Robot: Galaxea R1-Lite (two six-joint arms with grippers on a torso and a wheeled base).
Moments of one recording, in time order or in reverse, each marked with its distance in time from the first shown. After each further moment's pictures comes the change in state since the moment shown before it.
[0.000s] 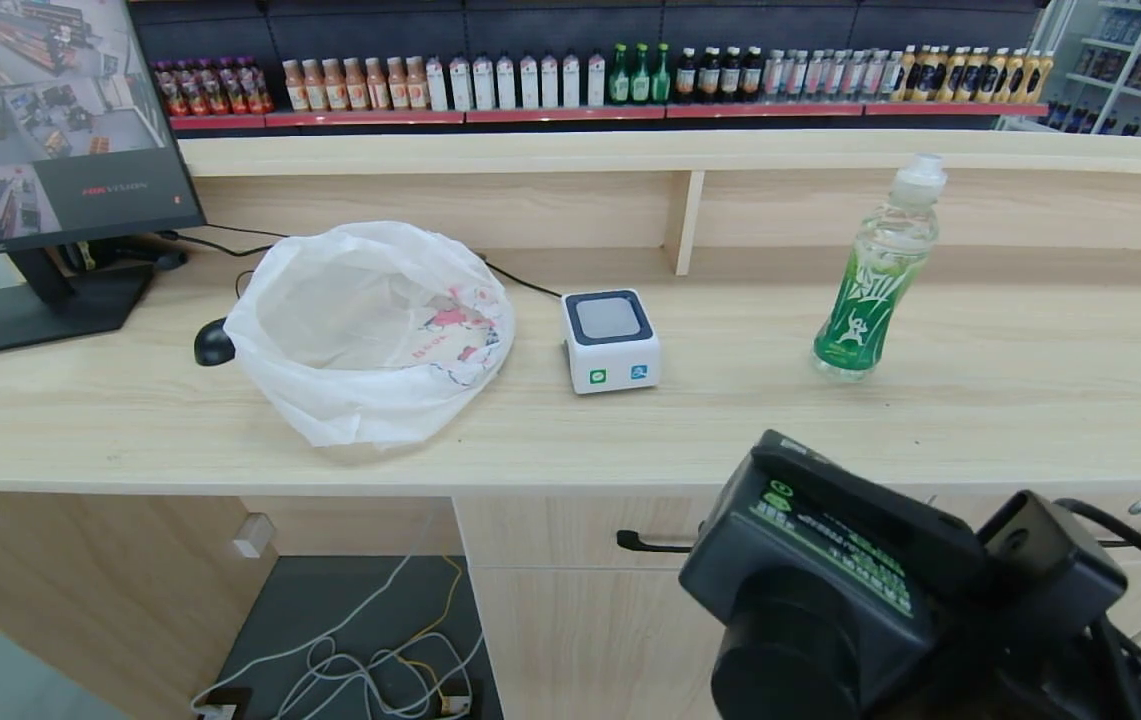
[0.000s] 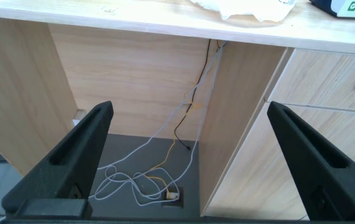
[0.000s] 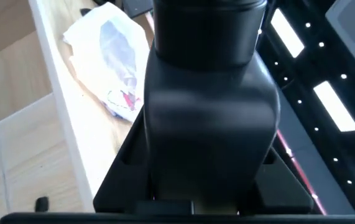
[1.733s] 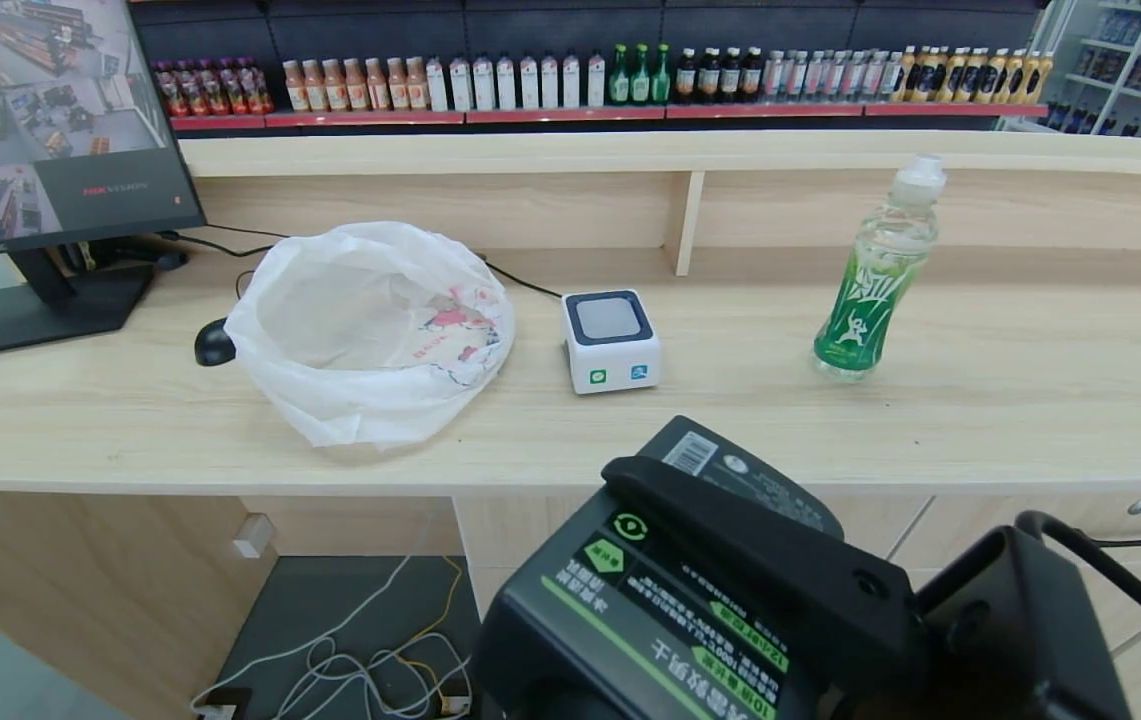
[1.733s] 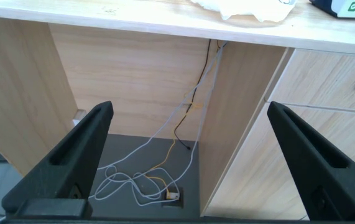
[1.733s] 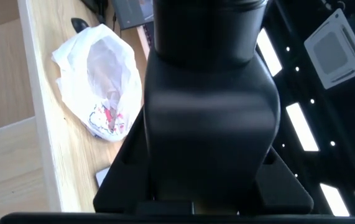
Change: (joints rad) left arm 0.000 0.000 0.000 0.000 0.000 0.000; right arm 0.286 0.049 -0.247 0.180 -0.276 -0.243
